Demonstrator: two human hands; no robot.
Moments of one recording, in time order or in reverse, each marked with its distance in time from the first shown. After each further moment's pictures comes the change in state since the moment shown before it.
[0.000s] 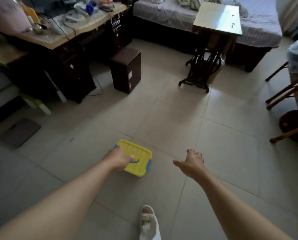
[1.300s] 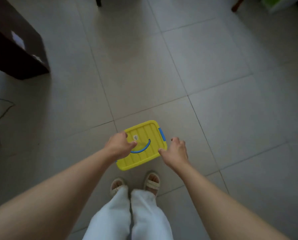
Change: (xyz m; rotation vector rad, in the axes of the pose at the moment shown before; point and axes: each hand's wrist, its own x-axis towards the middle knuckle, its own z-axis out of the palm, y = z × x) left_hand 0.383 -0.009 0.002 0.559 -0.452 0.398; right_hand 0.201 -0.154 0.234 0.519 0.050 0.649
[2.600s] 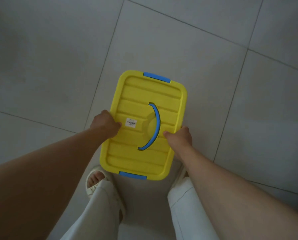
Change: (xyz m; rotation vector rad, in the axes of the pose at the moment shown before) left_hand 0.354 -0.053 0.126 0.774 -0.152 0.365; right_hand 0.217 0.060 0.308 1.059 0.264 0.835
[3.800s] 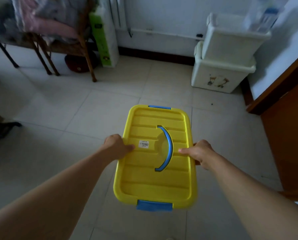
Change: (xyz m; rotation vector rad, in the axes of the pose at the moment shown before) left_hand -0.419 0.236 -0.343 0.012 0.291 0.313; right_hand -0.312 -0.201 -0.461 0.171 0.019 -0.340
